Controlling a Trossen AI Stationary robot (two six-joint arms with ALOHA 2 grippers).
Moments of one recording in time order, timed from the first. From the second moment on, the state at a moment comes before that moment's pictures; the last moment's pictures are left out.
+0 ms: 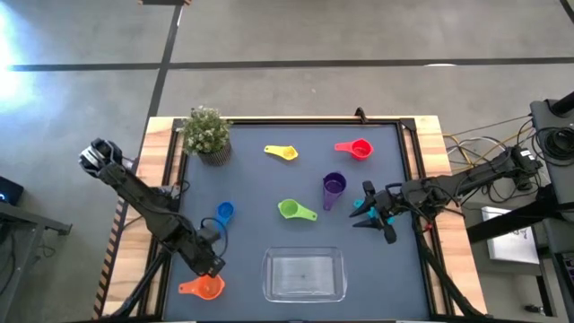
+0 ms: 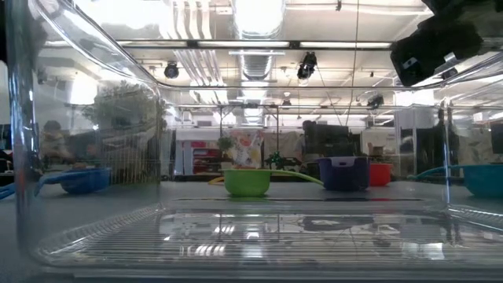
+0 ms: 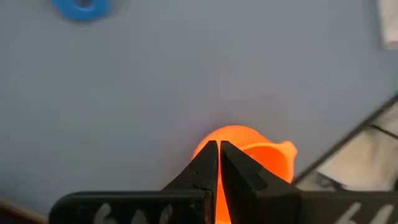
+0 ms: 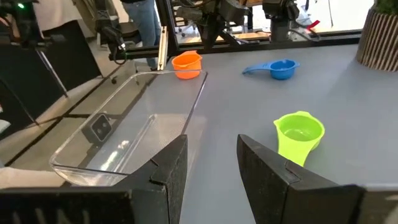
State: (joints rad) left arm -0.75 1.31 0.81 -0.72 0.04 -1.69; right arm 0.28 0.70 0.29 0.18 -0.05 0.17
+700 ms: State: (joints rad) left arm -0.84 1.67 1.13 -1.00 0.14 -1.44; right arm 0.28 0.70 0.29 0.17 -0.05 0.16
